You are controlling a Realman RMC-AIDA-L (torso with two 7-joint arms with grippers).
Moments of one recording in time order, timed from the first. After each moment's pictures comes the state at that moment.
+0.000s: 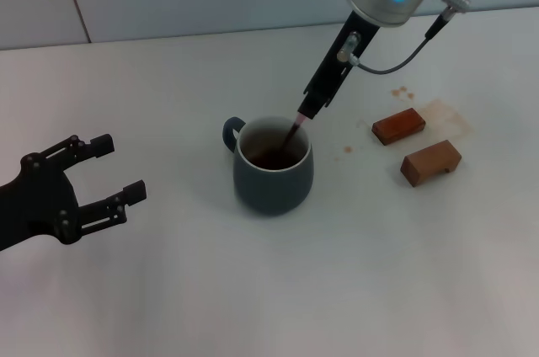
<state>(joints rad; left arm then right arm) -0.39 -2.00 0.76 0.47 1.69 1.61 -0.97 1.23 2.06 -1.05 -0.80 -2.77 -1.59 2.41</state>
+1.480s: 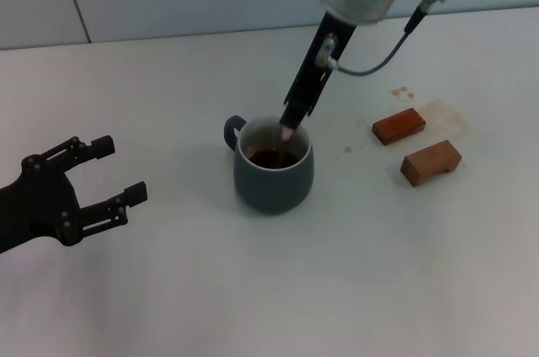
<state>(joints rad) -0.38 -2.00 0.76 0.48 1.69 1.61 -0.97 1.30 2.07 -1.11 -0.80 -2.74 -1.66 2.41</state>
